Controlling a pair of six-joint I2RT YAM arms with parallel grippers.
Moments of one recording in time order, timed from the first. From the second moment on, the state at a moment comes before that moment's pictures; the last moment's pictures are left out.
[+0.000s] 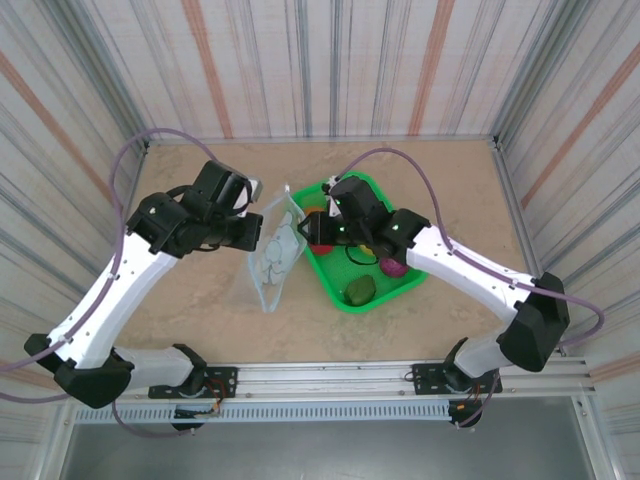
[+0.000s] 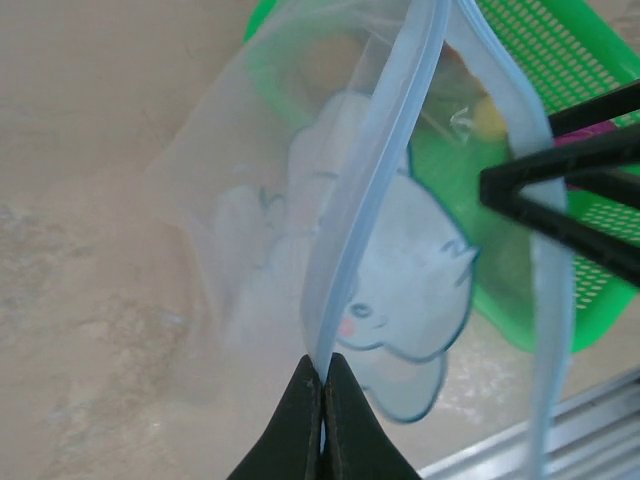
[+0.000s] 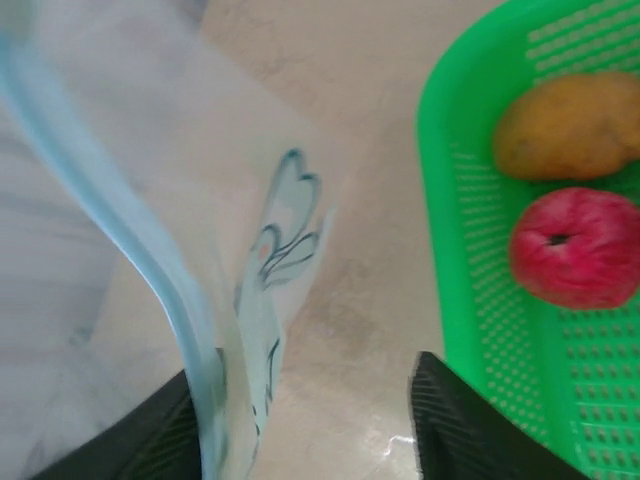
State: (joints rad) left arm -0.65 1.25 1.58 -1.29 -0.03 -0.34; right arm 0.86 1.45 1.28 -0.48 -0.11 0.70
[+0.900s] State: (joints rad) left arm -0.36 1.16 1.37 -1.18 0.15 -0.38; right arm 0.85 1.54 1.29 -0.52 -0.21 0.54
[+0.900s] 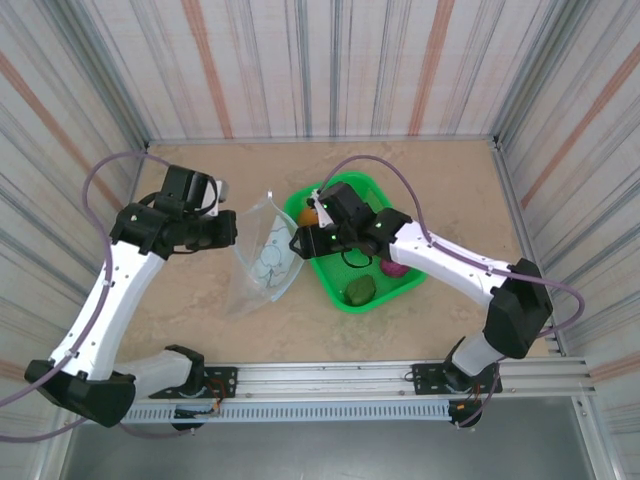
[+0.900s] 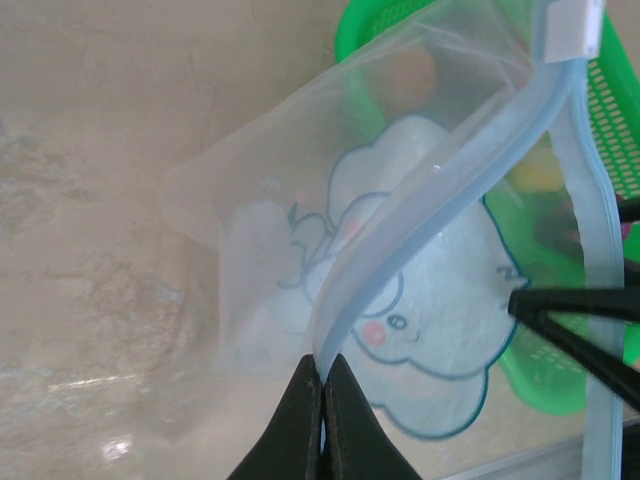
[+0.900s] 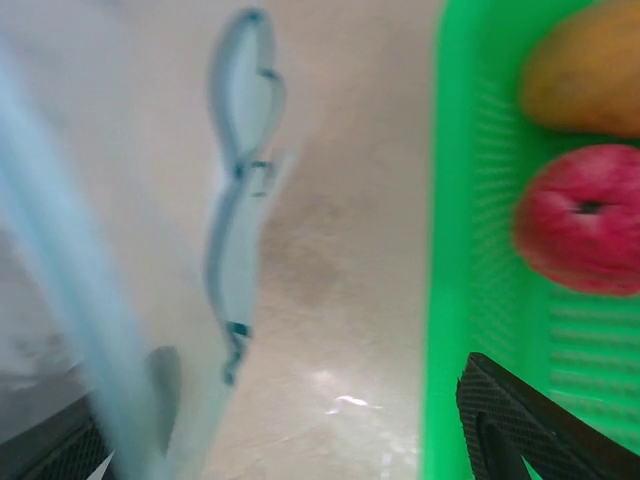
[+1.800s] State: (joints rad) left arm -0.21 1.10 0.98 -0.67 0.54 -0.55; right arm 0.65 1.47 1.19 -0.69 -0.05 0.51
